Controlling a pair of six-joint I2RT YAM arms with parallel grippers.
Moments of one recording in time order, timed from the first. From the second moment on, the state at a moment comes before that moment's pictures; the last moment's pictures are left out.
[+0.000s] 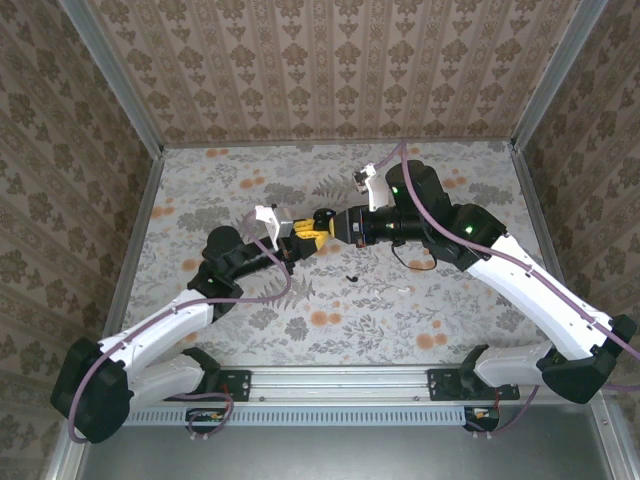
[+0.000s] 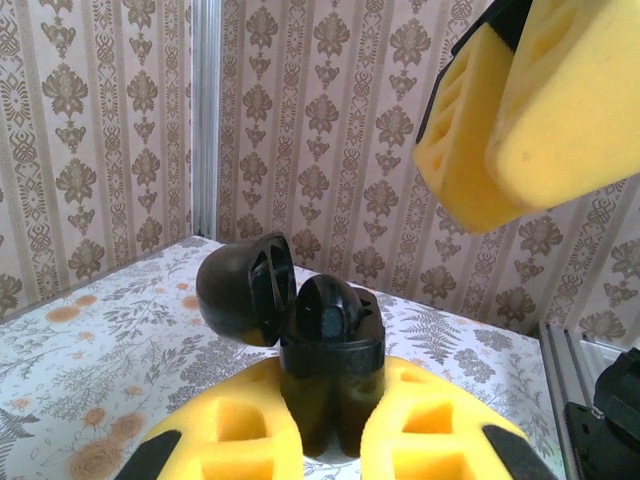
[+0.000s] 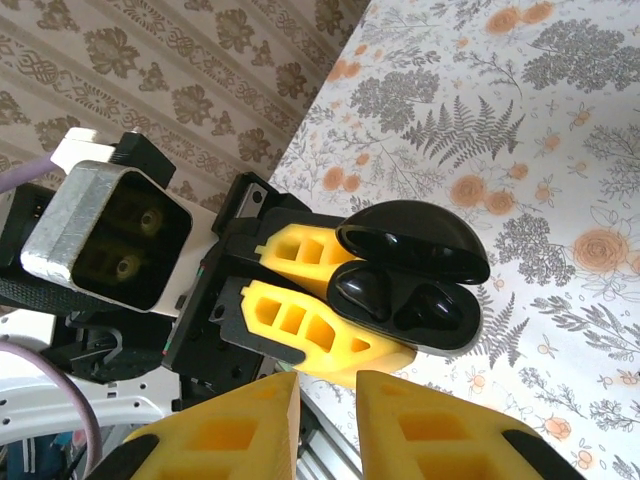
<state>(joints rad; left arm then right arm) -0.67 1.05 0.56 0.59 0.60 -0.18 0.74 1.27 1.47 -0.75 -0.30 0.58</state>
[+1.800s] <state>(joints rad) -0.59 0.78 0.49 0.12 0.50 -0.05 0.71 1.98 1.37 -0.73 0.10 0.63</state>
